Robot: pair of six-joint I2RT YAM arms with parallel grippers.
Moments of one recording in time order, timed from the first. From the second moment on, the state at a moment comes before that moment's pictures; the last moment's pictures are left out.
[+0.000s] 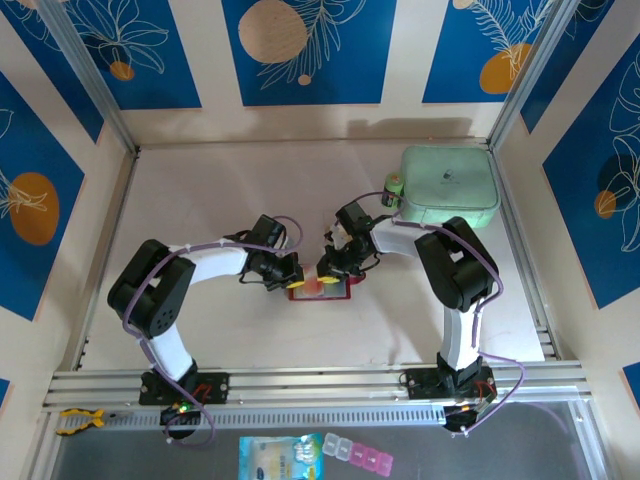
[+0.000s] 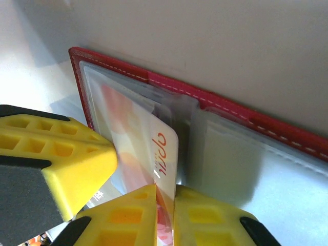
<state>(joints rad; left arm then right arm) -0.57 1.74 0.90 -0.29 0.51 -0.80 0.56 1.92 1.11 -0.48 -0.68 0.58</state>
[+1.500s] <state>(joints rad) -0.58 1.63 0.82 -0.24 0.45 -0.86 0.41 1.74 1.47 -1.03 -0.37 -0.26</state>
